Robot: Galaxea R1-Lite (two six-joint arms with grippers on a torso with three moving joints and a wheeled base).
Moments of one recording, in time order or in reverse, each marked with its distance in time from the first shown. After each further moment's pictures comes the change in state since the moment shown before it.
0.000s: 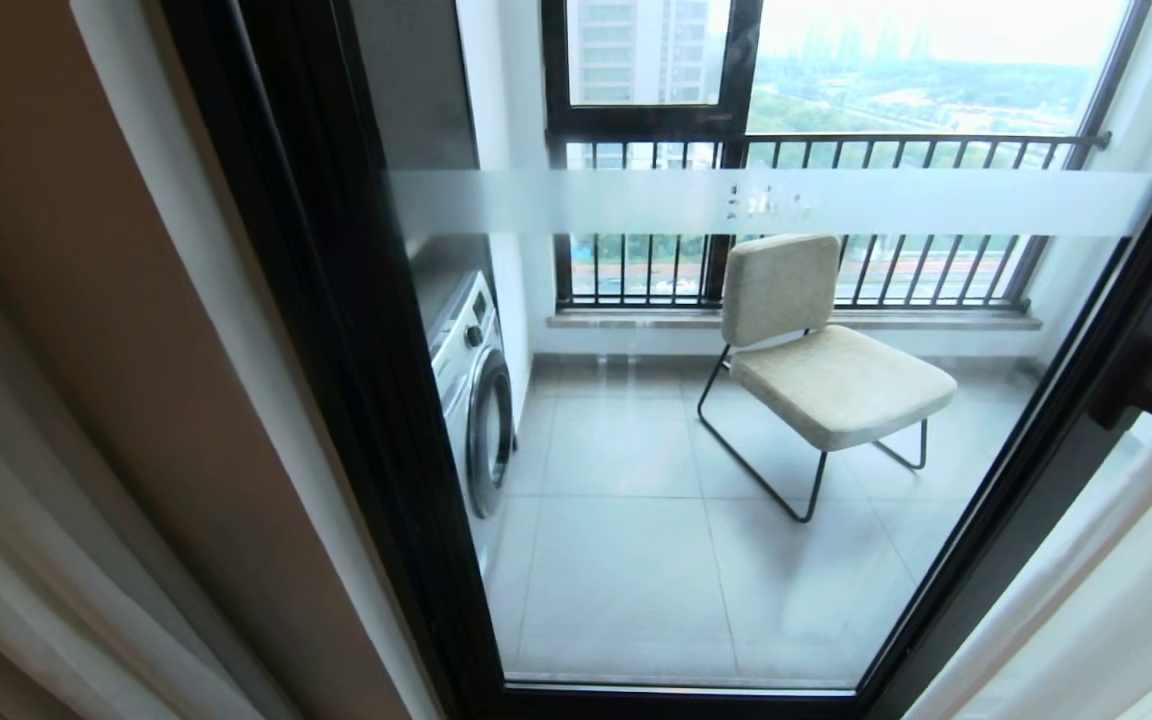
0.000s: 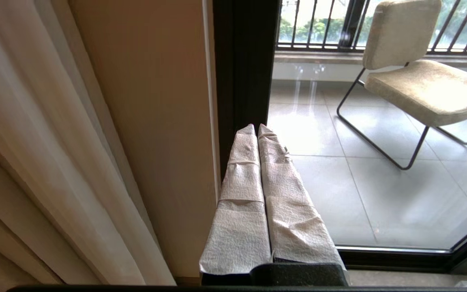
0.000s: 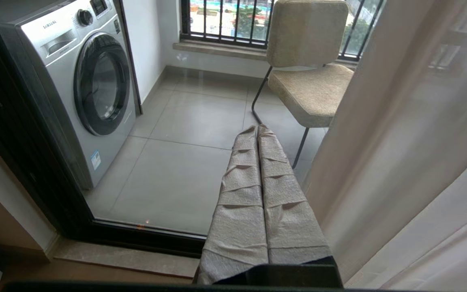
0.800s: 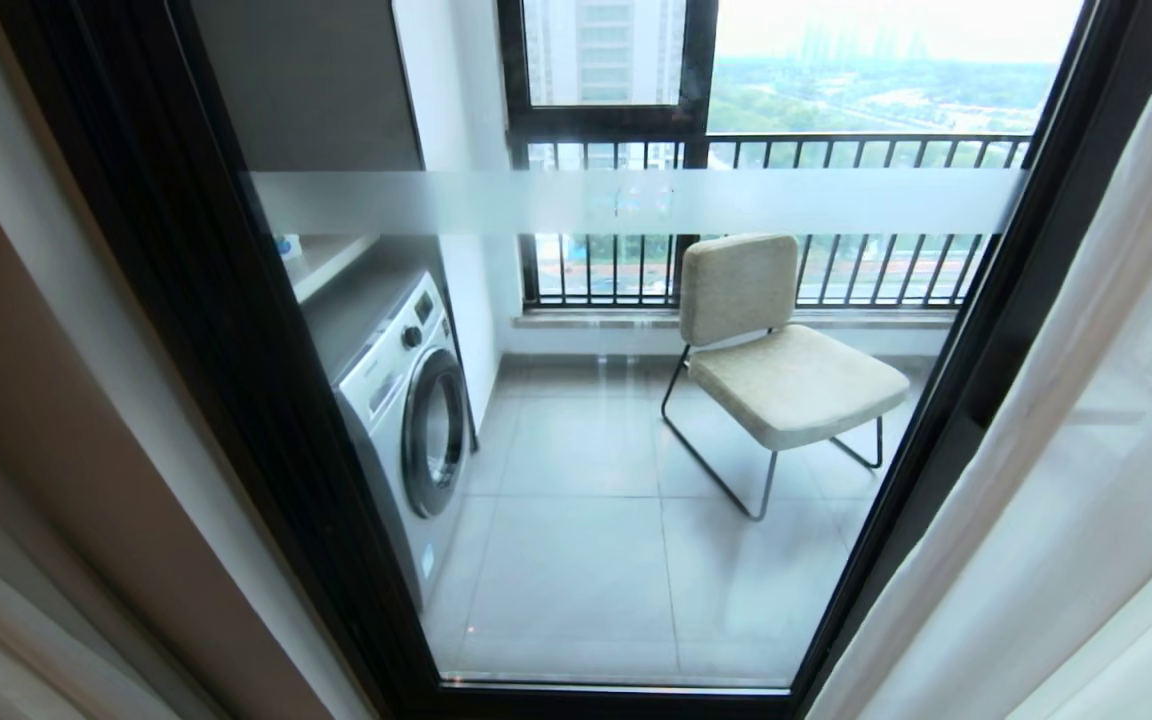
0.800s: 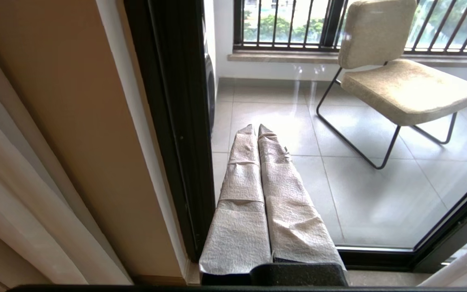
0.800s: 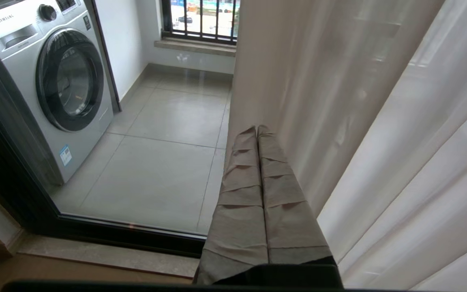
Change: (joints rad) left arm 0.000 0.000 0.000 0.000 0.000 0.000; right arm 0.000 0.000 0.000 0.000 0.000 0.000
